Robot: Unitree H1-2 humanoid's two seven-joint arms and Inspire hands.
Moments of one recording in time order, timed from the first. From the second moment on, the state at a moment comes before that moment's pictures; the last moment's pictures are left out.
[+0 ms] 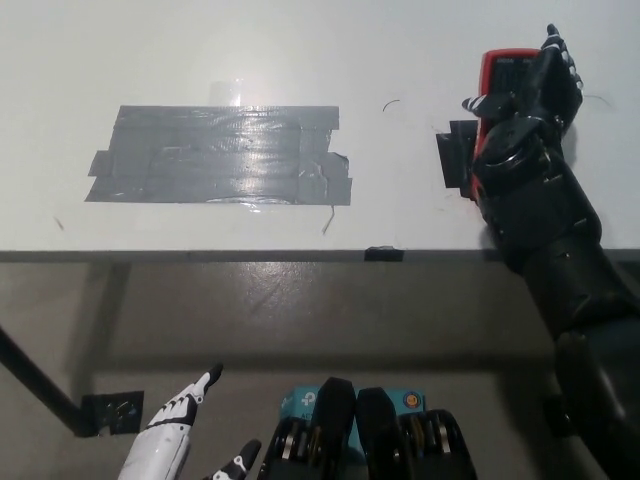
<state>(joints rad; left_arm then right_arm) 0.21 0.20 -0.14 -0.20 0.59 -0.20 0.02 -1.14 -0.08 -0.02 1.10 -0.40 0.36 -0.55</state>
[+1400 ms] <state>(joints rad) 0.16 0.21 -0.14 -0.21 0.61 -0.20 0.02 -1.17 -0.11 0.00 1.27 -0.30 0.23 -0.61</state>
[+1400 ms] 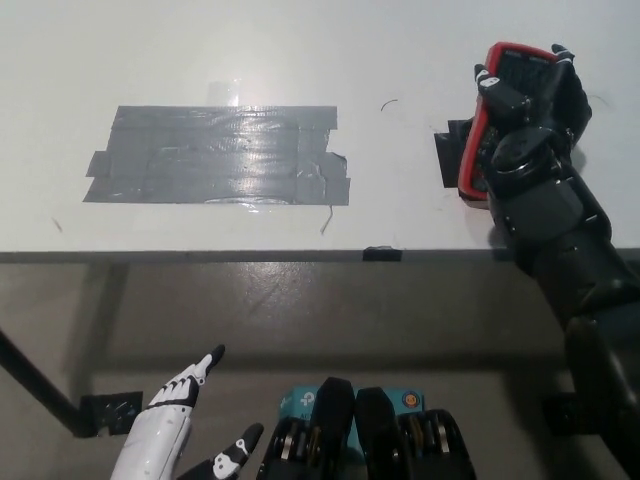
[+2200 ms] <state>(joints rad) 0.15 0.21 -0.14 -0.20 0.61 -0.20 0.02 -0.99 0.01 -0.36 0.79 0.09 0.13 -0.42</state>
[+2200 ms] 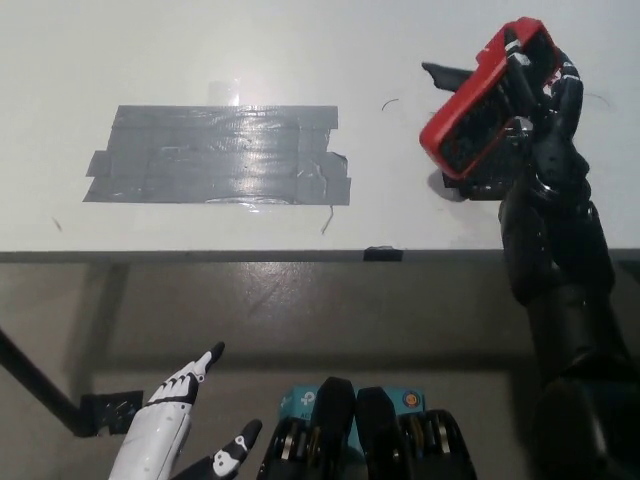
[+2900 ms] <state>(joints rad) 0.15 0.18 -0.14 -0.26 0.55 -0.20 0.02 -0.67 0.18 -0.43 0.41 0.49 0.32 -0.30</state>
